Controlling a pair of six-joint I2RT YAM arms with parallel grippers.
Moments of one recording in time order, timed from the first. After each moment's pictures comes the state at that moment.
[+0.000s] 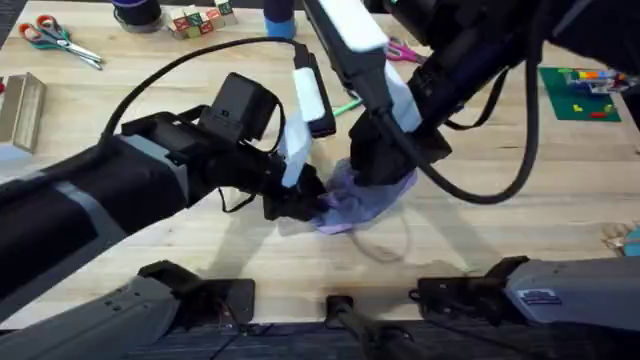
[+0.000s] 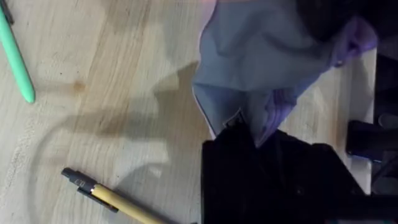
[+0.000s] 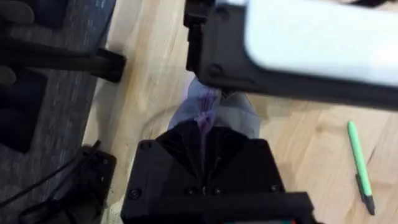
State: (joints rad) left arm -0.47 1.21 0.62 -0.57 0.69 0.68; right arm 0.59 1.55 1.46 -1.43 -0.54 -1.26
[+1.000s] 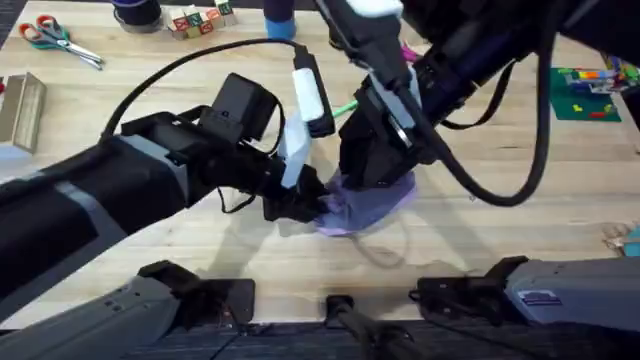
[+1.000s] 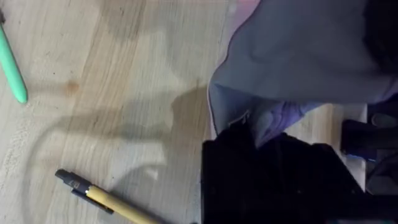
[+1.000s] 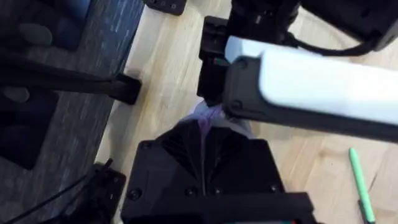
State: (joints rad) left arm -0.47 1.21 0.62 -0.58 0.71 0.68; right arm 0.62 1.54 1.51 -1.46 -0.63 -1.23
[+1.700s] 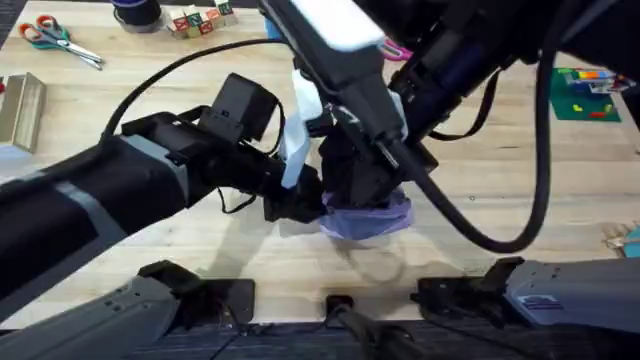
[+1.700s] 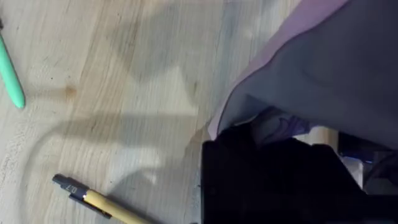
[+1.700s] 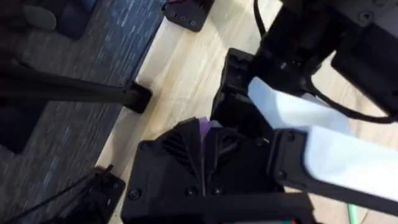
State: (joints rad) left arm -0.47 1.21 0.62 -0.58 0.72 0.68; right arm 0.74 1.54 1.54 -1.46 -0.64 -1.23
